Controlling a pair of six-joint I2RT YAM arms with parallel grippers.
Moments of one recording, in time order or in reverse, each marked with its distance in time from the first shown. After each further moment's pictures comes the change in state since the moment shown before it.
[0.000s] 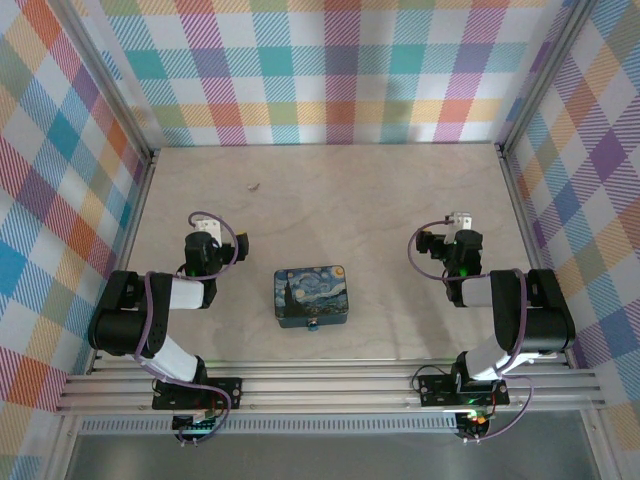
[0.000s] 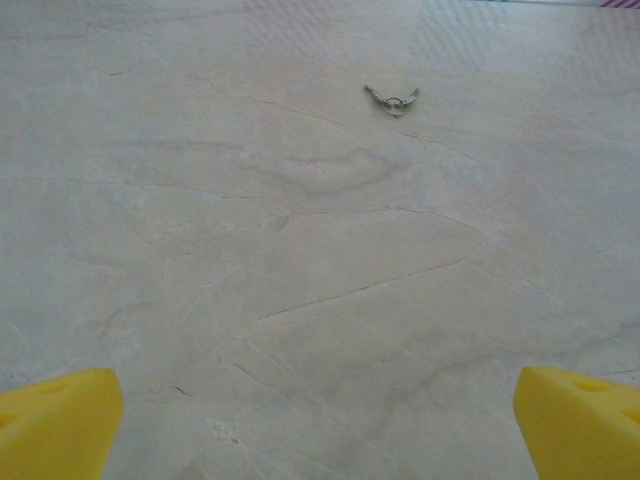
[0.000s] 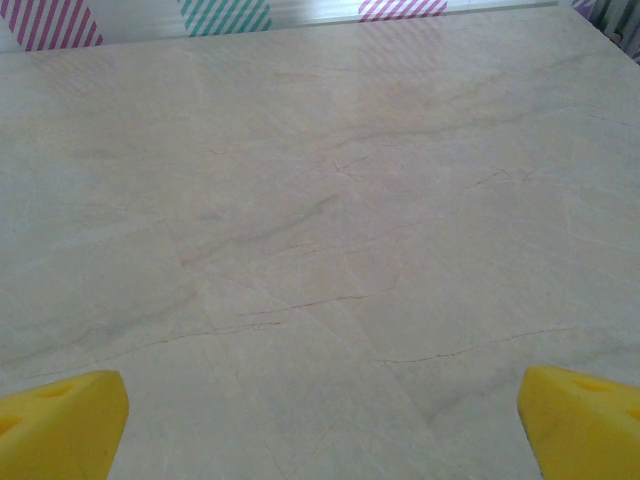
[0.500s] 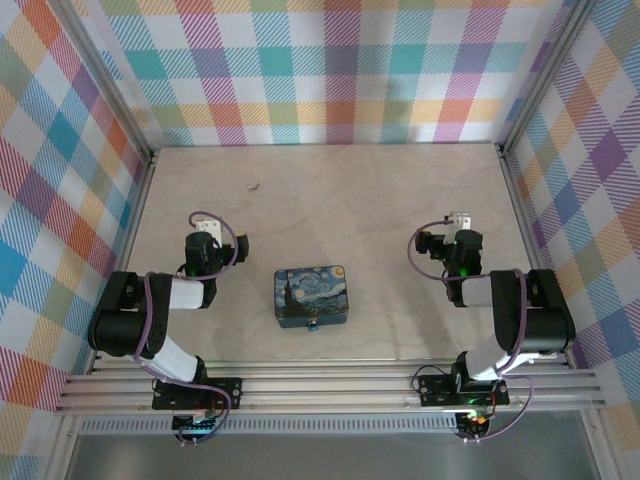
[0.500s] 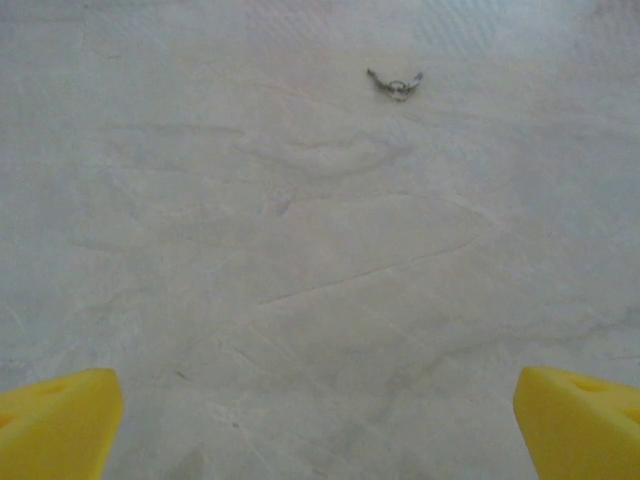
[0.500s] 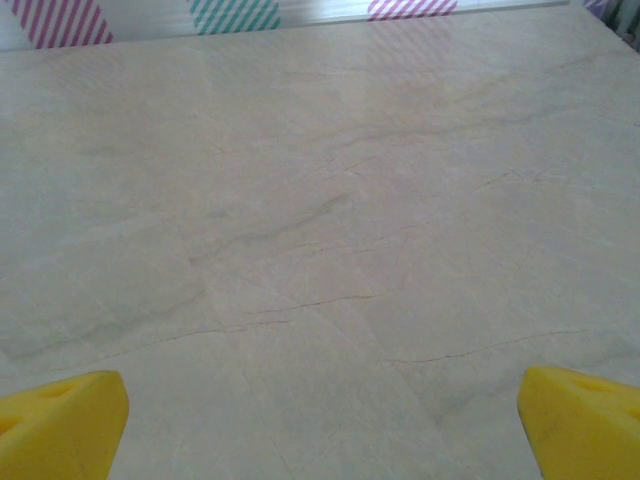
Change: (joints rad) left arm 0.000 -0.014 0.006 -0.058 -0.004 -0.003; right arm 0.000 -0.006 0.000 -0.006 -0.025 -0.008
